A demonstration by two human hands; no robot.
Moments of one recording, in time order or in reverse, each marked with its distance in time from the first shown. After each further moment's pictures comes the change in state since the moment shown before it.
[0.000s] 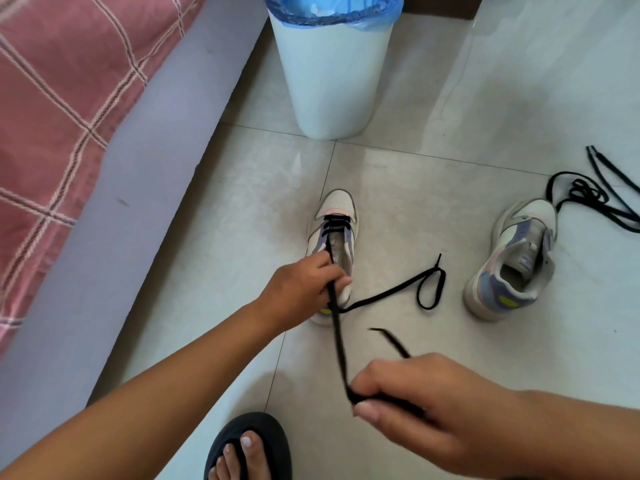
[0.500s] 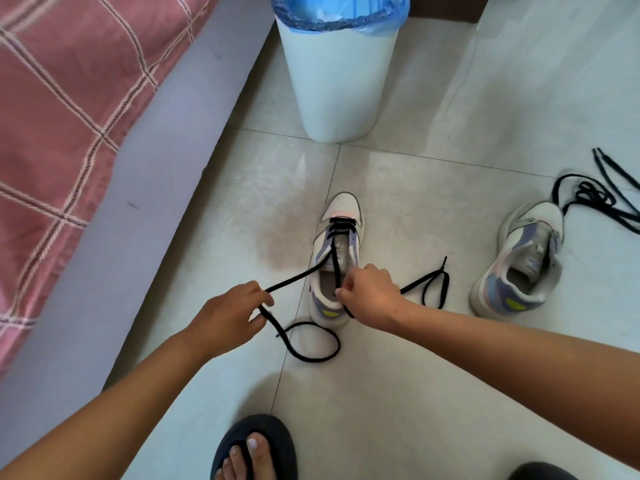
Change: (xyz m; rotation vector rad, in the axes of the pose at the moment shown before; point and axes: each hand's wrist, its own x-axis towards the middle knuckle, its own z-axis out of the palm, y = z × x) left_hand -0.075 -0.064 -0.034 0.163 -0.380 -0.329; right_hand 0.103 0.107 0.024 -0.237 0.147 0.965
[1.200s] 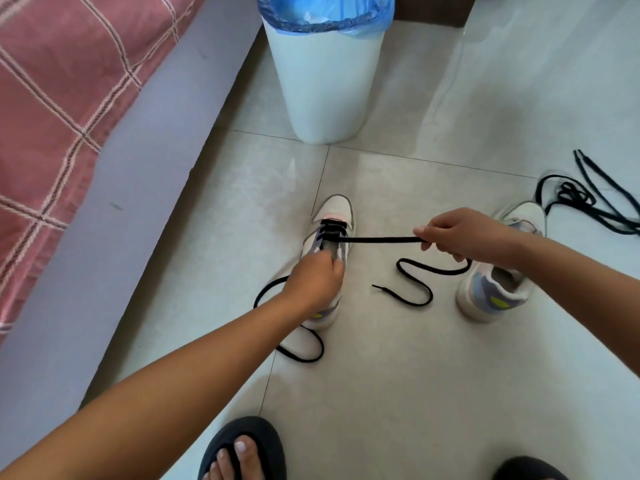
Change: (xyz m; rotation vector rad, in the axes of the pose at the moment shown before) left_hand 0.084 0.128 -0.015 -0.372 0.002 -0.289; right_hand -0.008 0.081 -0.133 0.245 0.007 -0.026
